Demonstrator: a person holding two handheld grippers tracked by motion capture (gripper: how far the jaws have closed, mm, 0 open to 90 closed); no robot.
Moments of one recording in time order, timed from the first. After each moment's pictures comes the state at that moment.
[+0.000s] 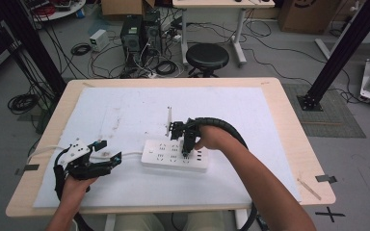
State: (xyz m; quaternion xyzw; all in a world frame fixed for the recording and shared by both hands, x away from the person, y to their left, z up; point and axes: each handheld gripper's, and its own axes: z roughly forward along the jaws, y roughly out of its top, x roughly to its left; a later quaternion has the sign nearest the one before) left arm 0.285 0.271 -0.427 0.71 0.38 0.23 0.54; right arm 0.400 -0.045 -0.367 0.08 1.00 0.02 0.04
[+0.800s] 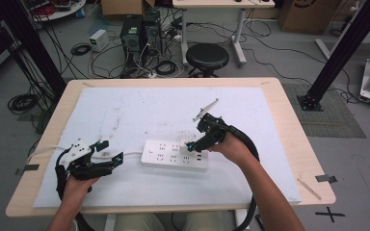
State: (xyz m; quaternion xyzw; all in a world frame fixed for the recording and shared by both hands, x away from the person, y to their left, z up) left arm 0.285 0.266 -0.427 0.71 0.38 0.22 0.55; right arm 0.382 -0.129 -0.359 0.27 0.92 0.29 0.07
